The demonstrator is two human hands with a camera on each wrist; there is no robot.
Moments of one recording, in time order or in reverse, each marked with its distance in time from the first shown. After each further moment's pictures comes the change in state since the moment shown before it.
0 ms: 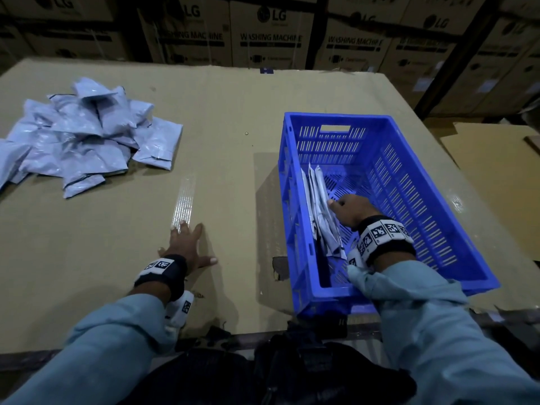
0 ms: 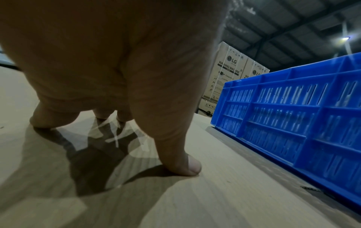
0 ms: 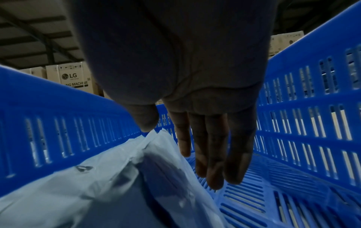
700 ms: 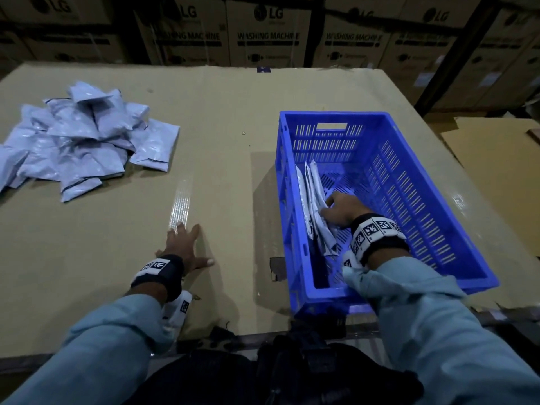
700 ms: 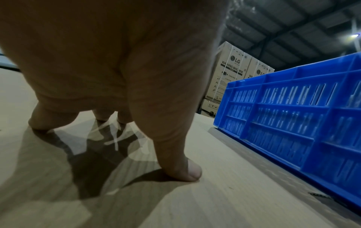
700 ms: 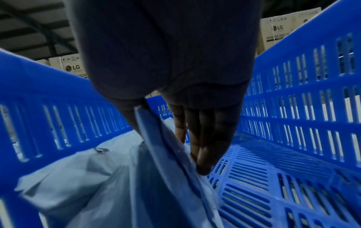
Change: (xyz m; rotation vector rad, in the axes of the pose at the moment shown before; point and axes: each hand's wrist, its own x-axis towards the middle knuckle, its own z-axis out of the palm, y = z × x) left_hand 0.014 -0.005 0.005 0.043 0.008 -0.006; right_hand 0.011 -0.001 0.007 0.077 -0.077 -0.018
